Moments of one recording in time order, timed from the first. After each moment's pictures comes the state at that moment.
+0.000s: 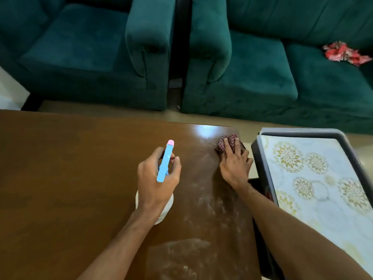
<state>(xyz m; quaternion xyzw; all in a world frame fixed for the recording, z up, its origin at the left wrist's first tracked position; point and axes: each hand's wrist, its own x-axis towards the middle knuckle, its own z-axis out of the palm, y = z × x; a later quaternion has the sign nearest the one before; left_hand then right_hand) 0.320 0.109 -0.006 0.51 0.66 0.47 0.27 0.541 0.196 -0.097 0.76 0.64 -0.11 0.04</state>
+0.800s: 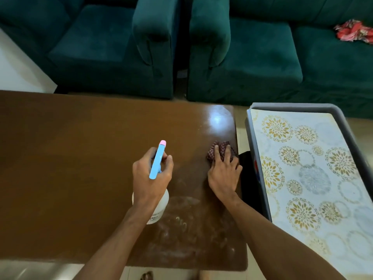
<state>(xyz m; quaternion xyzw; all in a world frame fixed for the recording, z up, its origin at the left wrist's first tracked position) 0.357 0.006 0.010 0.49 0.71 0.45 0.23 0.543 0.062 -0.093 0.74 0.66 -0.11 0.04</state>
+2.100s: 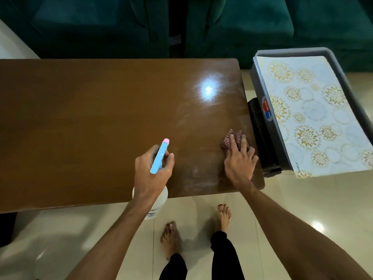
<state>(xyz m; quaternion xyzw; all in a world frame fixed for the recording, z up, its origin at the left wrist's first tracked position) 0.264 -0.141 -0.004 0.53 0.68 0.39 0.33 0.514 -0.099 -0.095 0.80 0.58 -0.11 0.01</state>
